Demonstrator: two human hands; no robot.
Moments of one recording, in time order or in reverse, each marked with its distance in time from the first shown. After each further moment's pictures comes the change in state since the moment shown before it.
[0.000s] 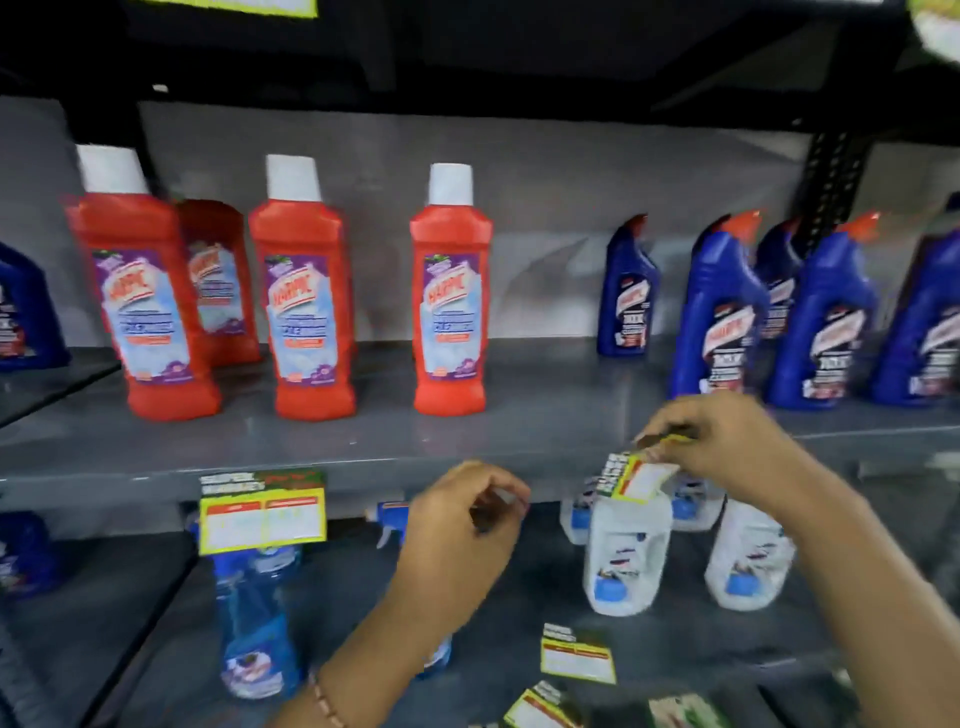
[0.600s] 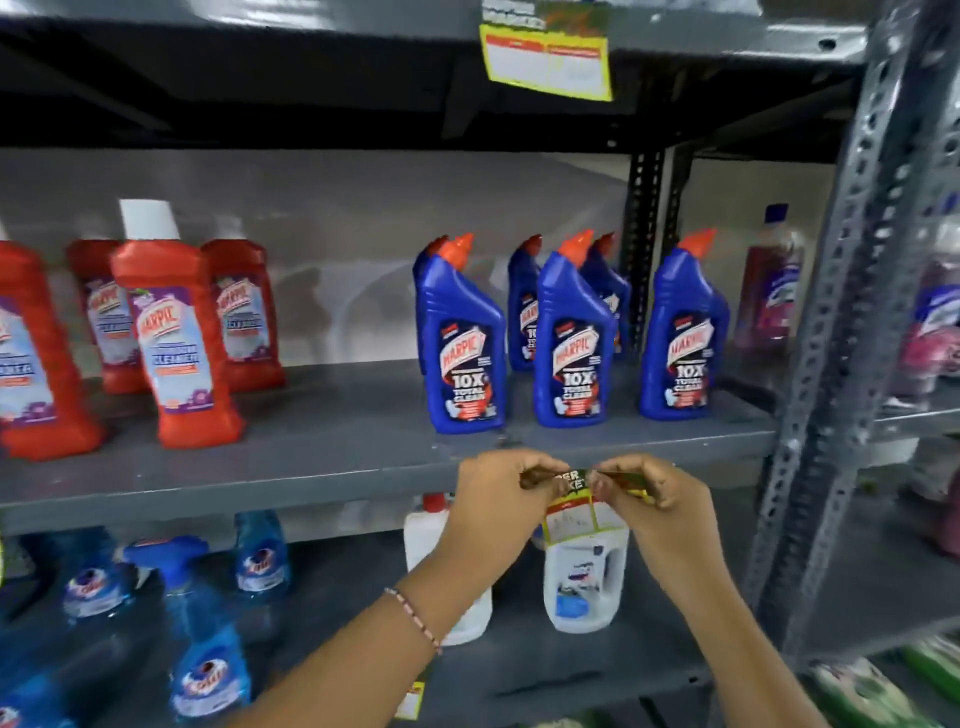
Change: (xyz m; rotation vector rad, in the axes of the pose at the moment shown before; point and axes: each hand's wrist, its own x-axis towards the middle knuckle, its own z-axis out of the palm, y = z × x) left_hand 0.060 0.136 0.283 -0.014 -0.170 -0.115; right_hand -0.061 0.217 -0.061 0.703 0.368 0.143
